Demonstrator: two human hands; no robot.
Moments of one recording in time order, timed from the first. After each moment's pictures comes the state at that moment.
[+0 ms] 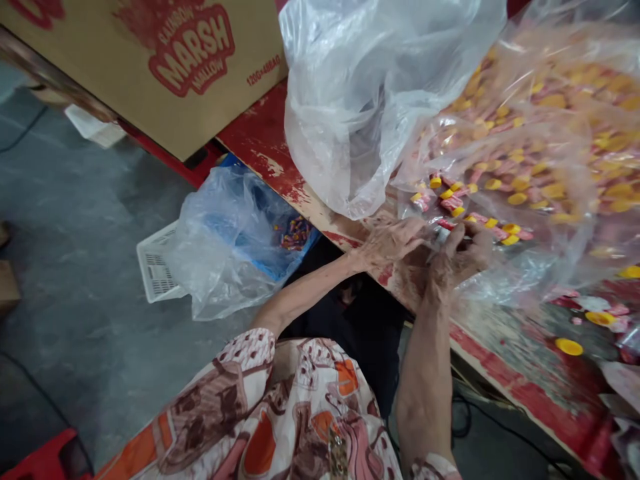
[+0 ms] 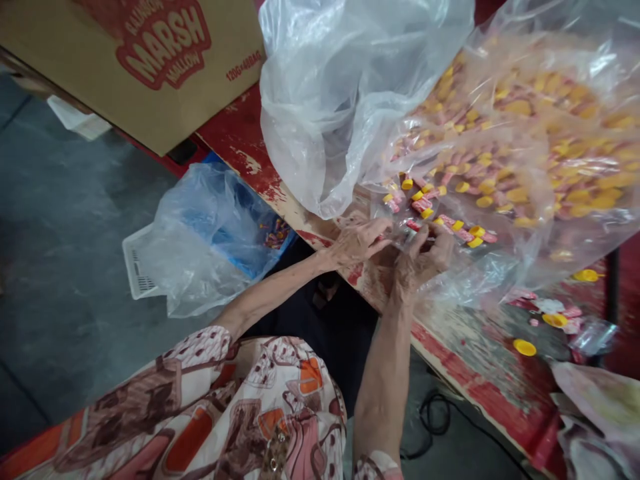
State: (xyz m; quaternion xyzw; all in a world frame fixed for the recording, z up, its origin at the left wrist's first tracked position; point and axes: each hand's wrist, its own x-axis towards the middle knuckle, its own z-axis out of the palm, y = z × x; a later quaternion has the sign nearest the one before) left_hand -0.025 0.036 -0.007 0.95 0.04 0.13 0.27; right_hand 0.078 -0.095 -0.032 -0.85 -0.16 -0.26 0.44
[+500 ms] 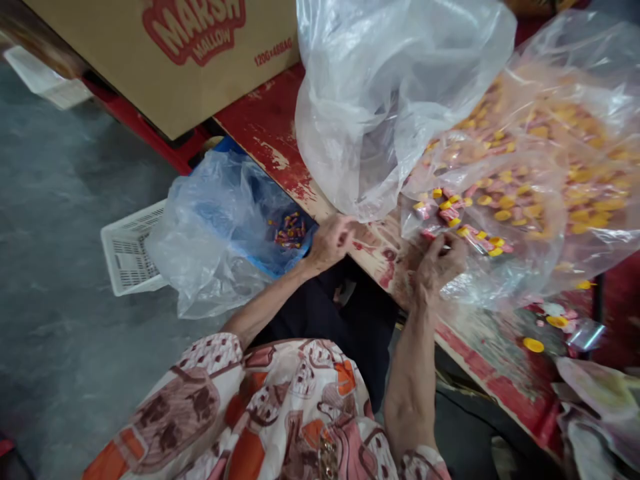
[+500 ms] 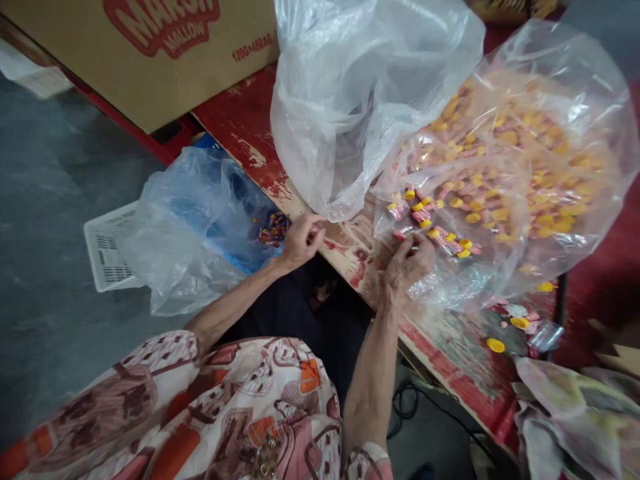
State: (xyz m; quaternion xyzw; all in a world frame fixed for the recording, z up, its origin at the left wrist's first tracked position) left_hand -0.129 0.097 -0.031 0.86 0.16 0.37 0.32; right_hand 0.056 -0.088 -0.011 -0.89 -0.14 -0.16 0.41
